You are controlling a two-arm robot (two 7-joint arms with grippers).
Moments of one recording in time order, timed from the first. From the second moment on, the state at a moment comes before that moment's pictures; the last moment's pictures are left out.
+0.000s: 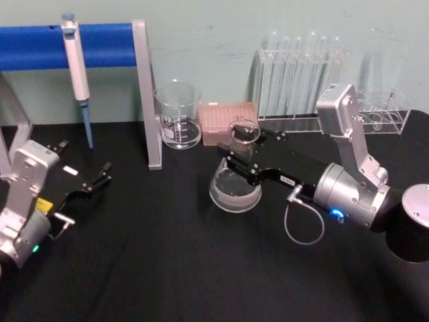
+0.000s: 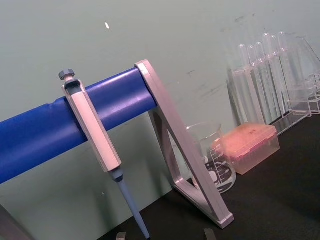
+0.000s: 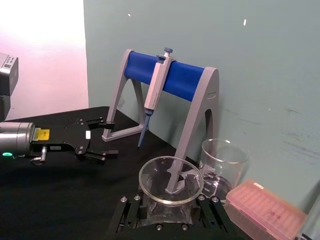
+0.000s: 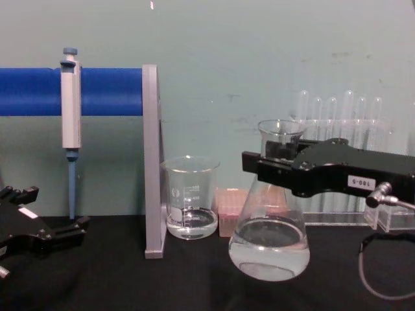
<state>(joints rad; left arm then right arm) -0.20 0.60 0.45 -1.41 -0.25 -0.12 0.03 0.29 0.39 -0.41 -1.55 0.34 0.06 0.53</state>
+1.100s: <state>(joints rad) -0.20 0.60 0.45 -1.41 -0.25 -0.12 0.03 0.36 0.38 -0.50 -1.38 0.38 -0.02 0.56</state>
